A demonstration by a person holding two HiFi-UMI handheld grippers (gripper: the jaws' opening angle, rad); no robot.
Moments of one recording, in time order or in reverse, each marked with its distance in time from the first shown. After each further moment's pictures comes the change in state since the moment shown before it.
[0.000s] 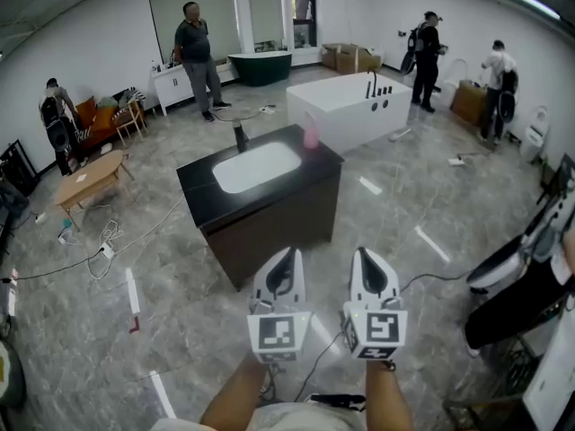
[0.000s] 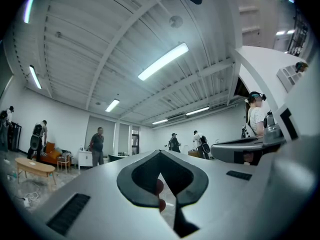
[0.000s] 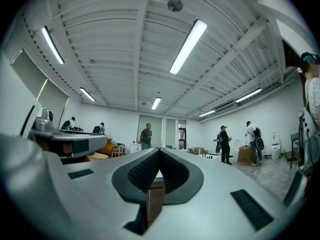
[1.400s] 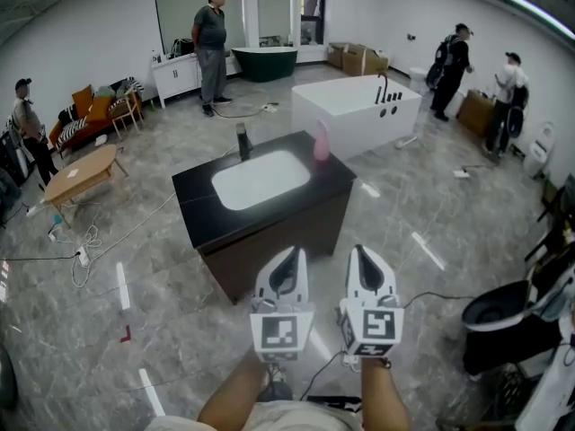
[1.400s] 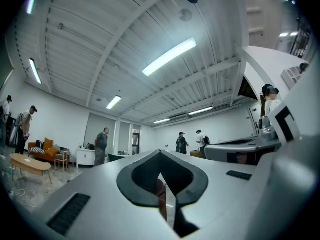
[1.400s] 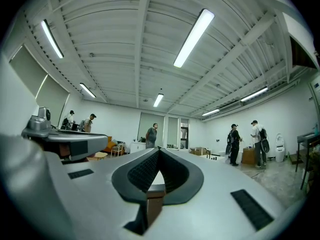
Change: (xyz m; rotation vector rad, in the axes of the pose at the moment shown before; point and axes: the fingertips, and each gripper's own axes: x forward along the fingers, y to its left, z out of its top) left arm 0.119 0.082 -0.029 -0.027 -0.004 0.004; right arm 0.157 0.017 -0.015 -0.031 0.013 0.023
